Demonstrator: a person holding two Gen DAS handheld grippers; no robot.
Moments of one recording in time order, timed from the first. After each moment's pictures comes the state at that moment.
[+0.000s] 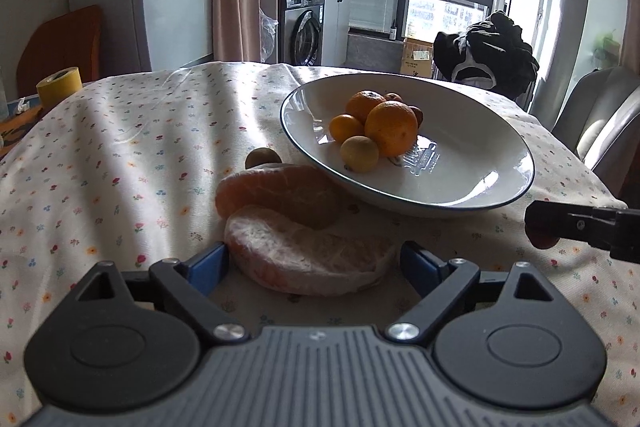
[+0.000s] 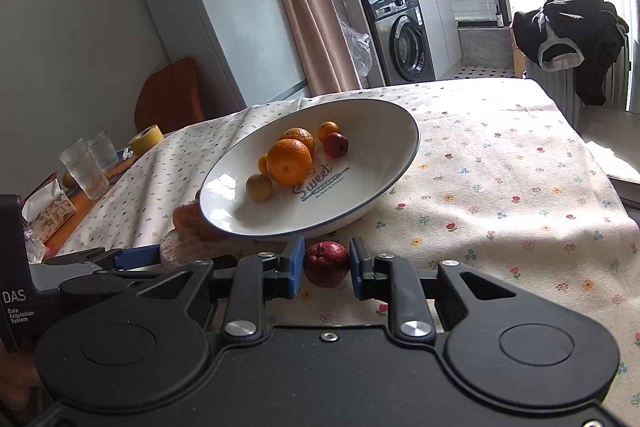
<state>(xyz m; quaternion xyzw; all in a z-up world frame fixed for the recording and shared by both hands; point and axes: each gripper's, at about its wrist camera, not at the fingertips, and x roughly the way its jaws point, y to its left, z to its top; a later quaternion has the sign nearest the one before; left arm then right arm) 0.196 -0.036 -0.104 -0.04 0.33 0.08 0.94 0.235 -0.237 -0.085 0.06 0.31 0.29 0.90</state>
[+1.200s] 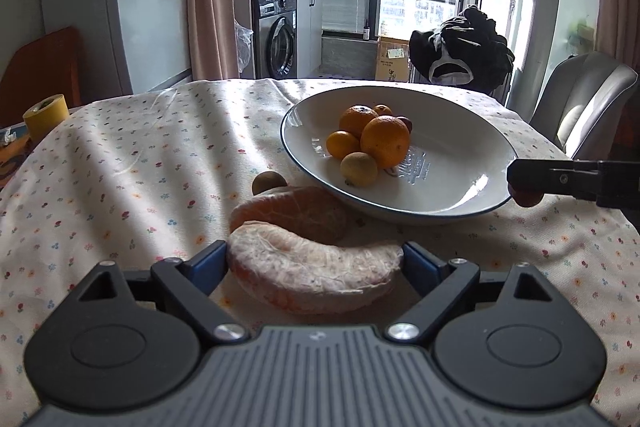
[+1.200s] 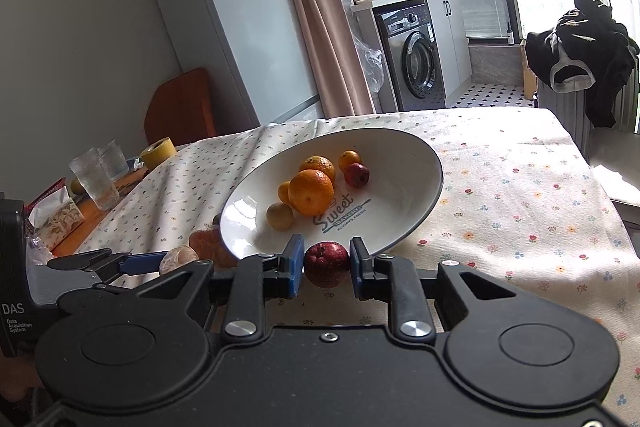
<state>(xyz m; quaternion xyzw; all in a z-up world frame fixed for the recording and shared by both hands) 0.189 -0.021 -0.086 -0.02 0.32 0.04 0.95 0.238 -0.221 -0.065 0.05 0.29 0.30 0.91</state>
